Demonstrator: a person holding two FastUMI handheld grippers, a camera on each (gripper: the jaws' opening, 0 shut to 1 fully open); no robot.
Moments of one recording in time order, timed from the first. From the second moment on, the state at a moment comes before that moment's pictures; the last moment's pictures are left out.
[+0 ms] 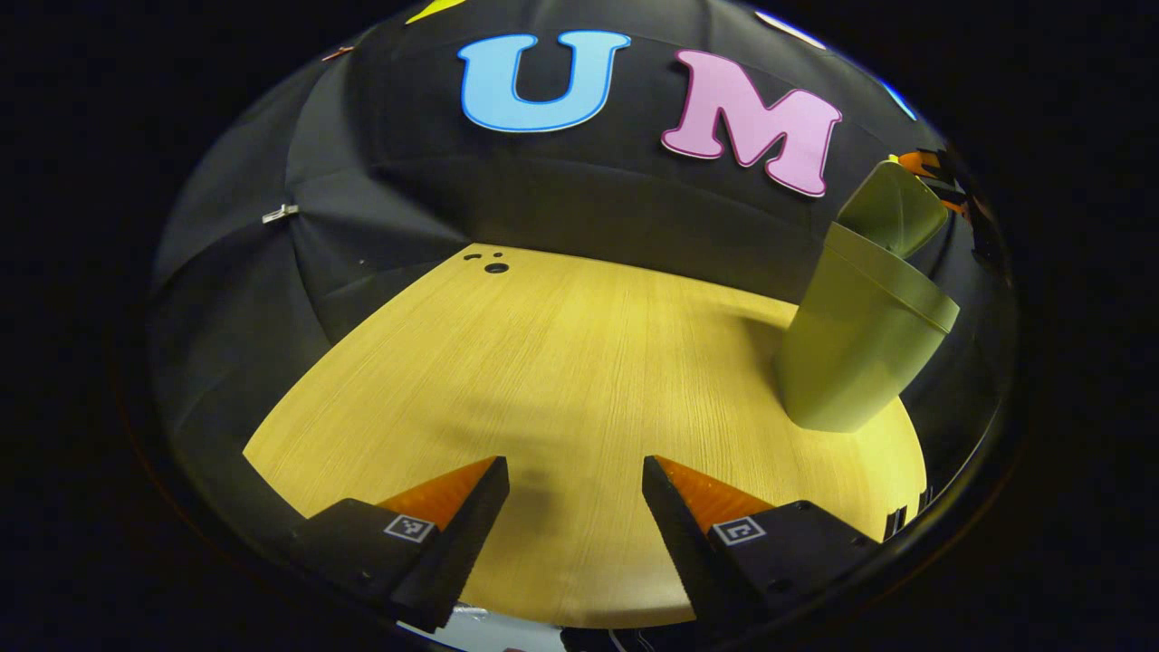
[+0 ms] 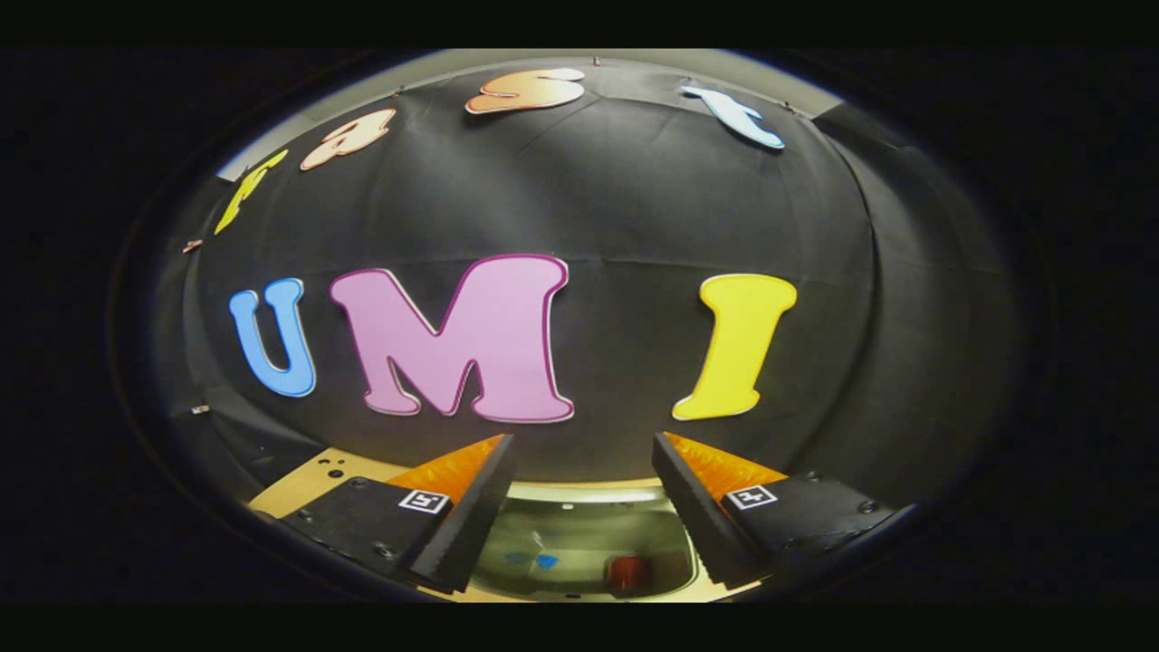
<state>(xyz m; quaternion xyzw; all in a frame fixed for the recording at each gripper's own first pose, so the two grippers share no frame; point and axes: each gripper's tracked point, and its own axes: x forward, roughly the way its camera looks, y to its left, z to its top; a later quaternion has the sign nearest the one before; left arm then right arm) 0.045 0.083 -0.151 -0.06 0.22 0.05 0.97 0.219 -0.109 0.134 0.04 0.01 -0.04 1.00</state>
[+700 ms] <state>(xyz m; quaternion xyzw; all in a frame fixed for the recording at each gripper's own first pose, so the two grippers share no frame) 0.043 0.073 -0.161 -0.02 0.24 0.00 0.97 0.180 -0.099 0.002 0.05 0.13 -0.05 0.99</state>
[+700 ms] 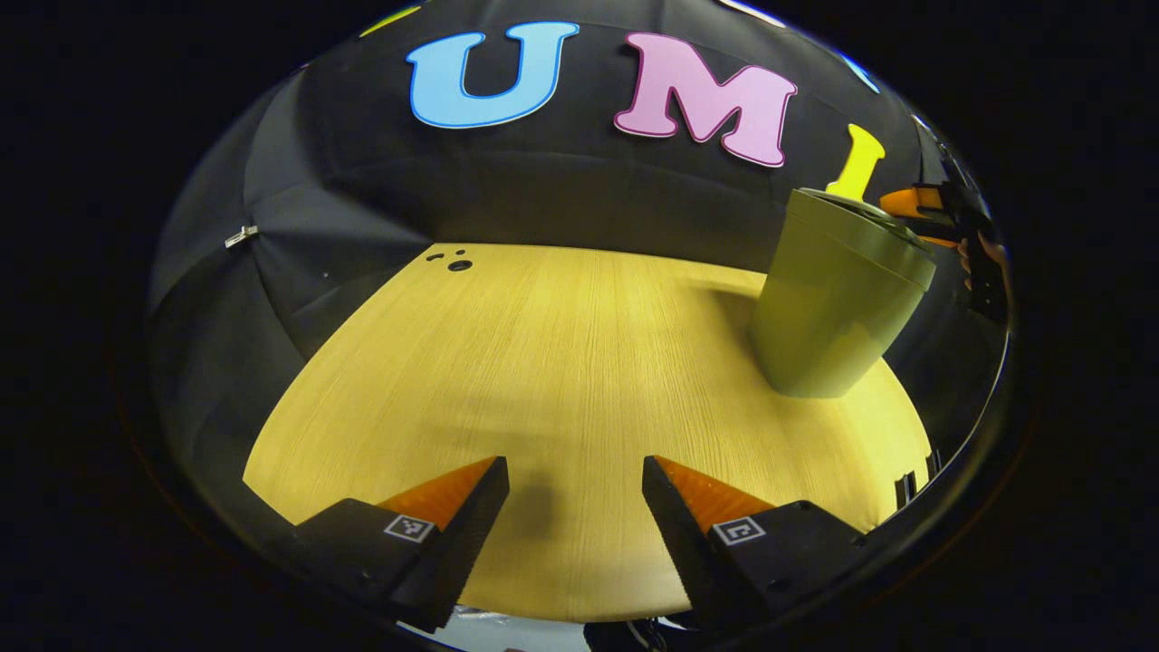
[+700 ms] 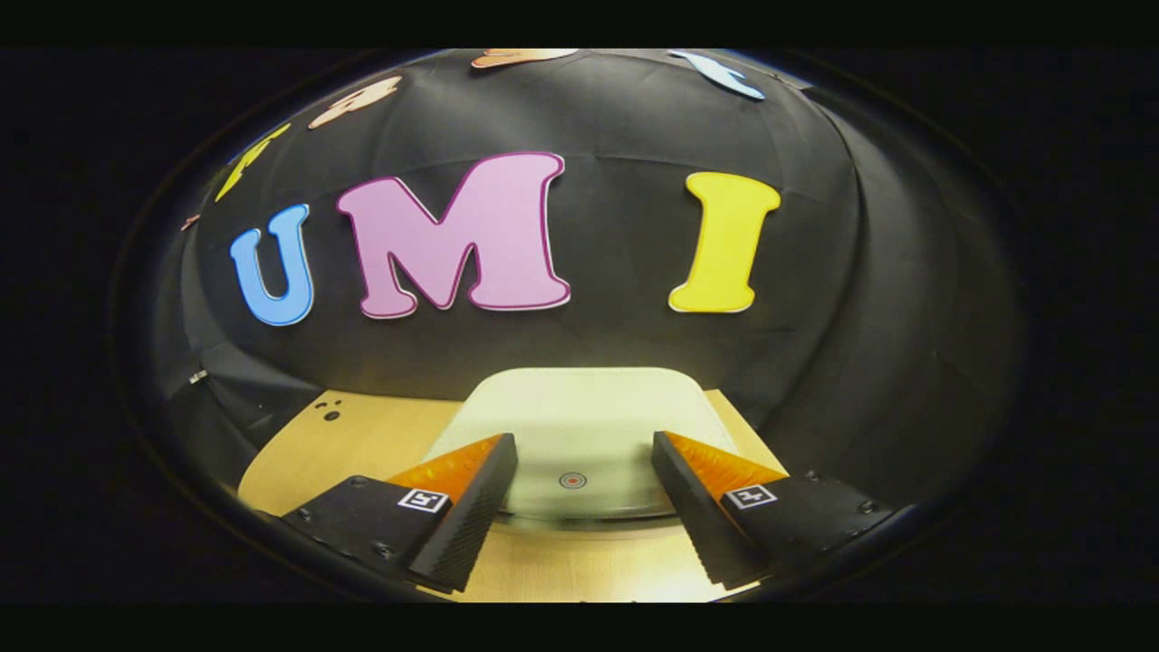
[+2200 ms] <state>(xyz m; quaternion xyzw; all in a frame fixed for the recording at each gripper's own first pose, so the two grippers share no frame) 0.036 0.071 -0.058 0.03 0.10 -0.05 0.99 0.120 -0.036 0.037 0.03 0.02 -0.05 1.00</state>
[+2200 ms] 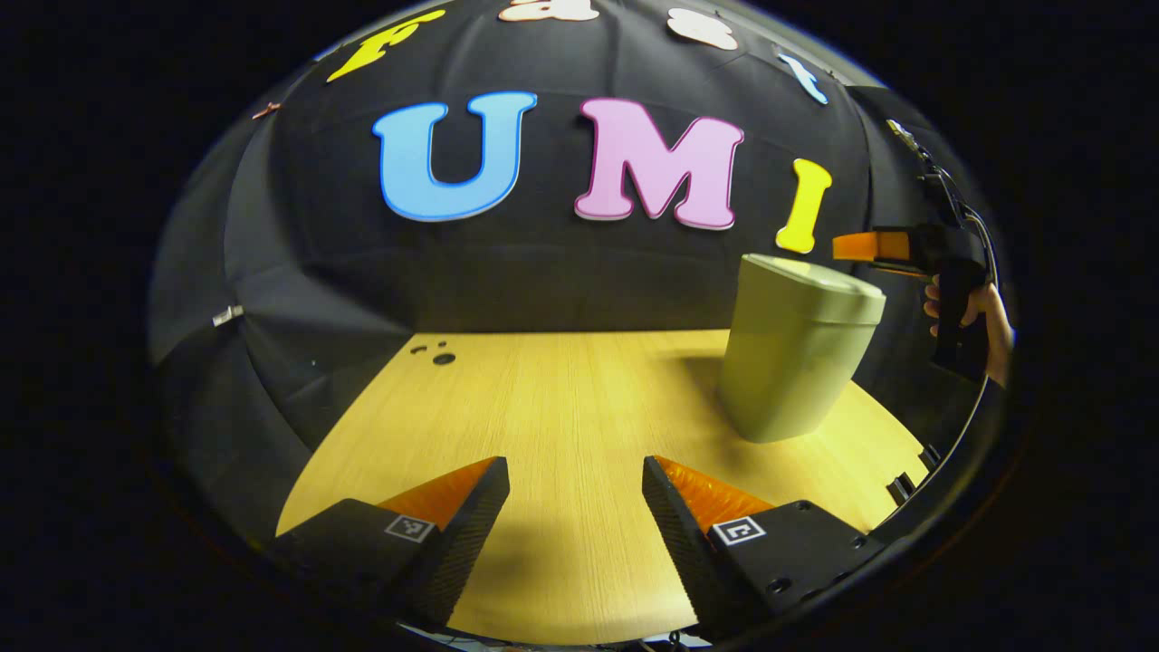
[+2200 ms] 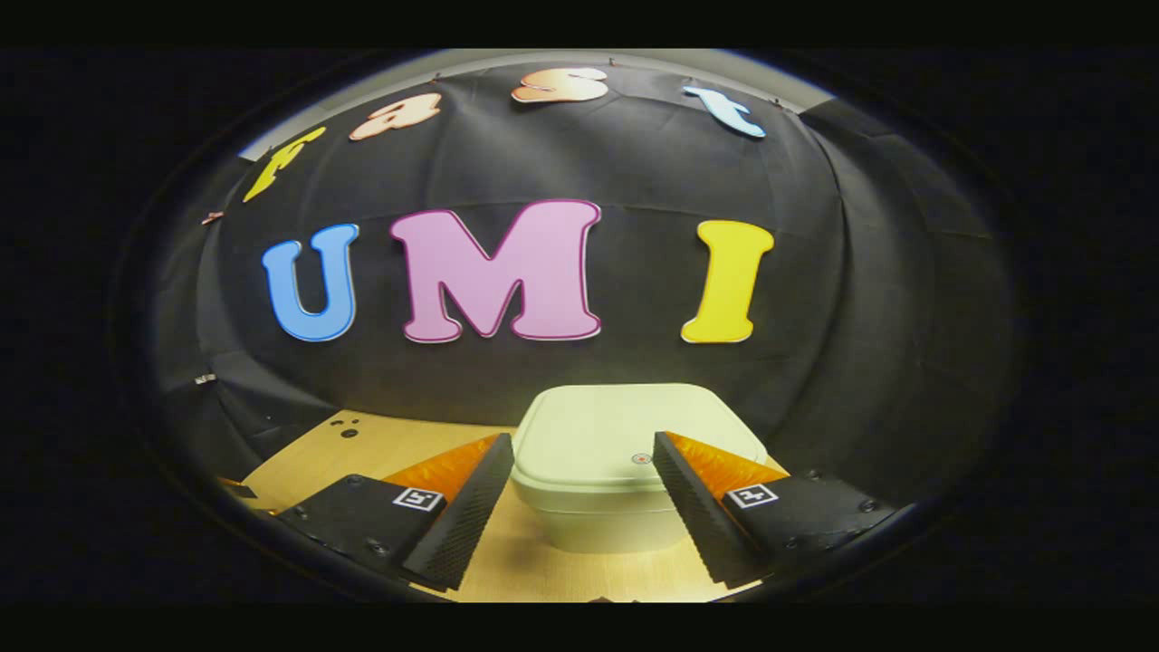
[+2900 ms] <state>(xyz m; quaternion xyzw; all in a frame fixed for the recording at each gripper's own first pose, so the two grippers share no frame) -0.012 0.070 -0.012 -0.03 -0.02 -0.05 1.00 0.028 0.029 0.008 0.02 0.00 -0.03 1.00</state>
